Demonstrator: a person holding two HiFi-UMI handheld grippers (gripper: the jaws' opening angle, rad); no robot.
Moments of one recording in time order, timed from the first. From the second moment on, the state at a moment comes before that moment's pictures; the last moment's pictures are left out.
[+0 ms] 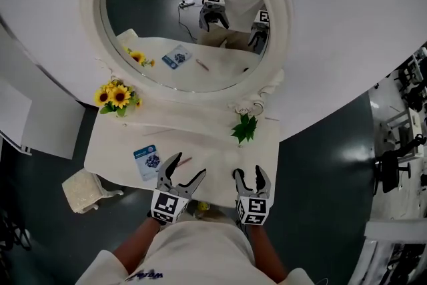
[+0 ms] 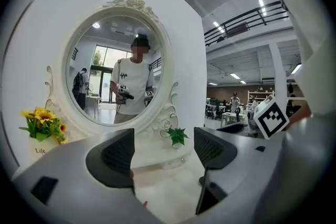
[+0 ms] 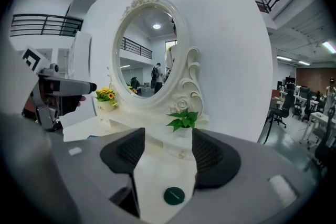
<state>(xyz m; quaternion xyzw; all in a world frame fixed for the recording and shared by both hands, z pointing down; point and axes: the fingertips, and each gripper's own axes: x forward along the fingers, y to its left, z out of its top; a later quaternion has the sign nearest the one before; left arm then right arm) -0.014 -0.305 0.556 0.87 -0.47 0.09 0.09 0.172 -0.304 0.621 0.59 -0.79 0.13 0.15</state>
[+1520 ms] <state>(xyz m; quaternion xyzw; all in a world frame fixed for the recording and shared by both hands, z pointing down) -0.007 -0.320 0.633 0.82 -0.52 0.12 0.18 0.184 -0.416 0.813 0.61 -0.71 0.24 0.26</state>
